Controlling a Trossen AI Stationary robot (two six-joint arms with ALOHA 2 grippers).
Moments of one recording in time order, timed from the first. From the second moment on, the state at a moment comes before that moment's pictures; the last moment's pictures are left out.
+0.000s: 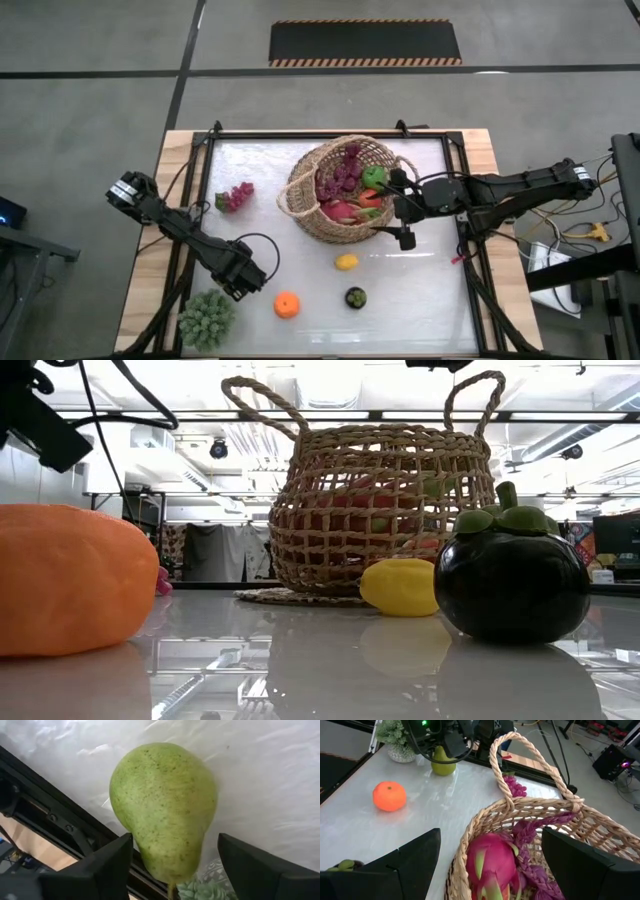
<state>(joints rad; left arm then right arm) -0.57 1.55 1.03 -1.22 0.25 -1.35 0.19 1.08 0.99 -0.36 0.16 -0.21</state>
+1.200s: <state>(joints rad) -0.43 1.52 1.77 -1.22 -0.25 -0.61 0.19 0.93 0.83 -0.34 0.10 -0.20</state>
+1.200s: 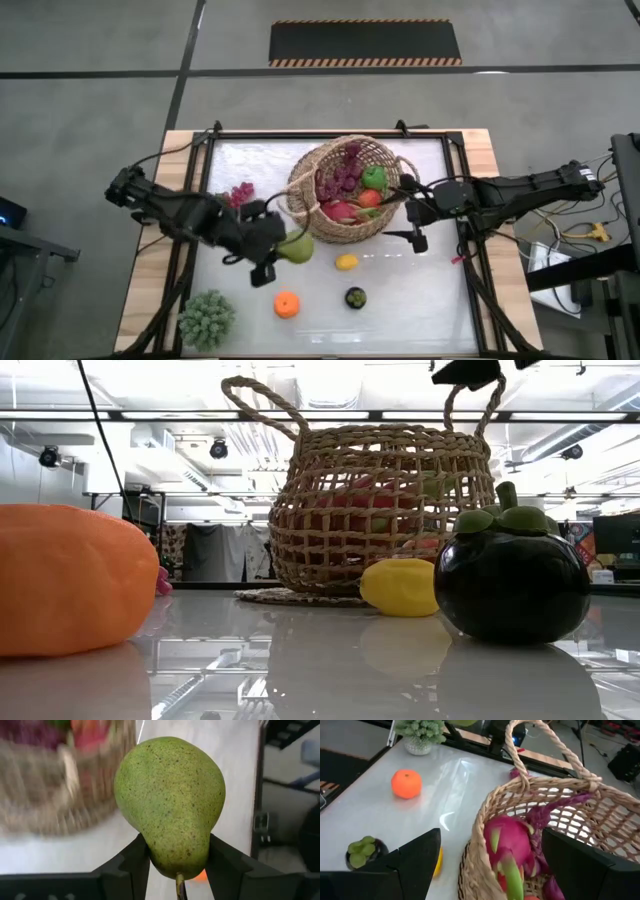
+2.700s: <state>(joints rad) 0.14 1.98 1.88 -0.86 -0.44 -0.03 0.19 0.69 0.63 -0.23 0.05 -0.19</state>
